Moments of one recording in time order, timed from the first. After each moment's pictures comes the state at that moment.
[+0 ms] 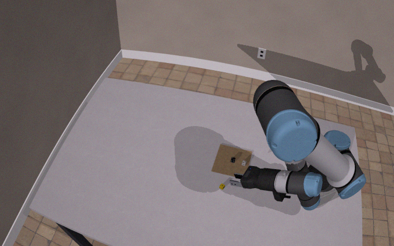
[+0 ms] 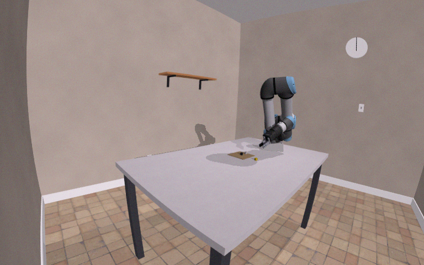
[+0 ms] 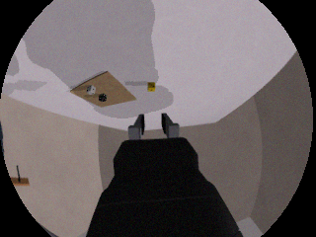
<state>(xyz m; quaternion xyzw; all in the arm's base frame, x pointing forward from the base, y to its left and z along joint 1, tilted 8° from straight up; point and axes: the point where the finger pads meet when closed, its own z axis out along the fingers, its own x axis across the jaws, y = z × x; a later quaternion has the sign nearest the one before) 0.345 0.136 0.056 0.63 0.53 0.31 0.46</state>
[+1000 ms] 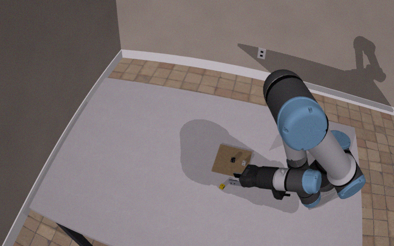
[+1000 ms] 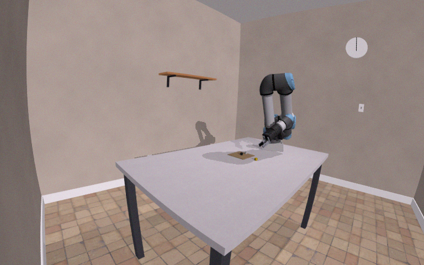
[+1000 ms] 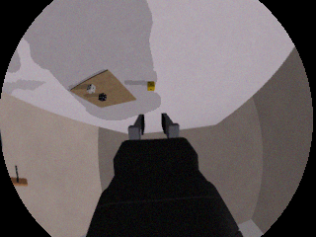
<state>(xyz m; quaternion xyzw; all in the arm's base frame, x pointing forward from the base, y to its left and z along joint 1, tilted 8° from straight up) 0.349 0.136 0.060 0.64 0.54 0.30 0.45</state>
